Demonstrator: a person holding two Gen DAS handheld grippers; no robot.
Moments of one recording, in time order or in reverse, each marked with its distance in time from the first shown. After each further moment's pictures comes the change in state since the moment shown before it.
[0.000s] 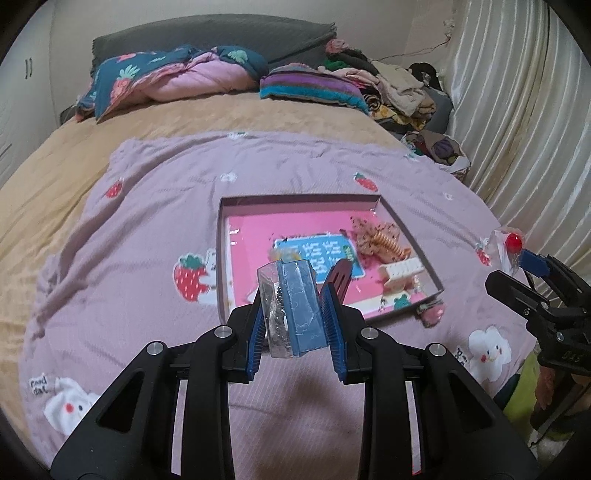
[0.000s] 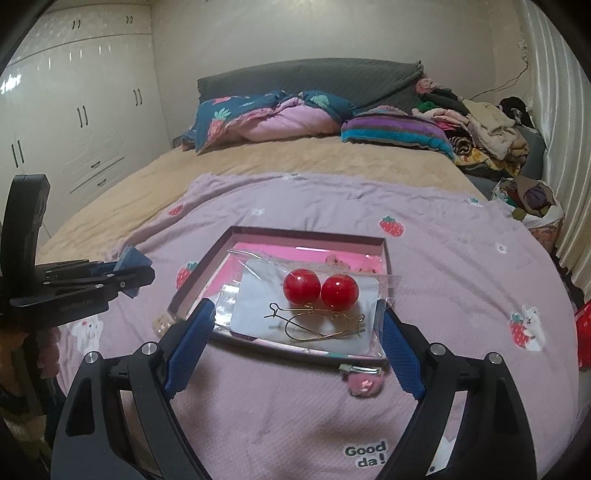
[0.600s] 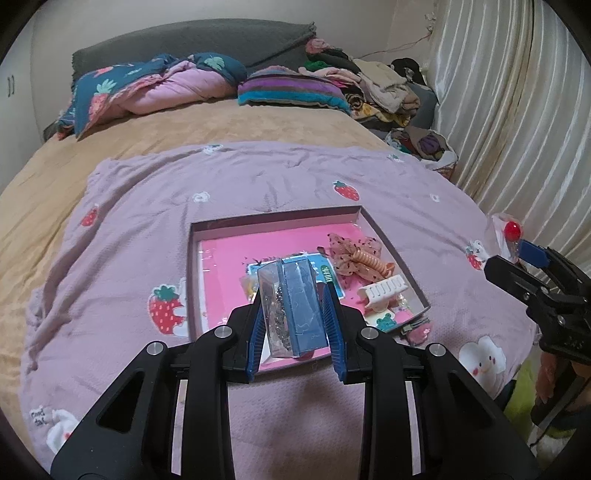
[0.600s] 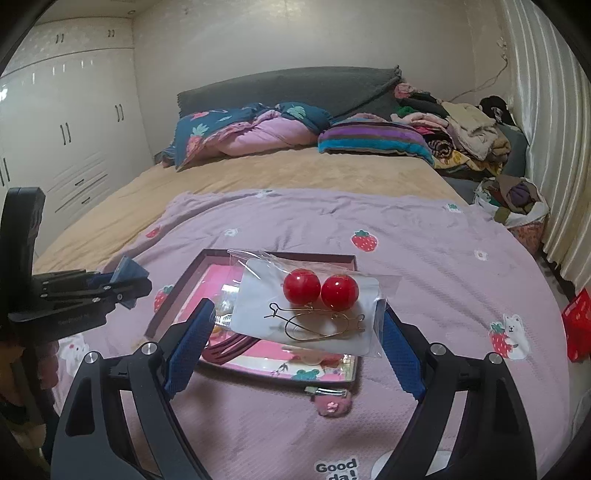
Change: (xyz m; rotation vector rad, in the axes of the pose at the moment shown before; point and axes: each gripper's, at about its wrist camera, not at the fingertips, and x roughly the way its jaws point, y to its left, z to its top) left arm 0.019 -0.026 0.027 0.056 0.001 -0.041; right arm 0.000 -0.033 0.018 0.051 -0.033 -0.057
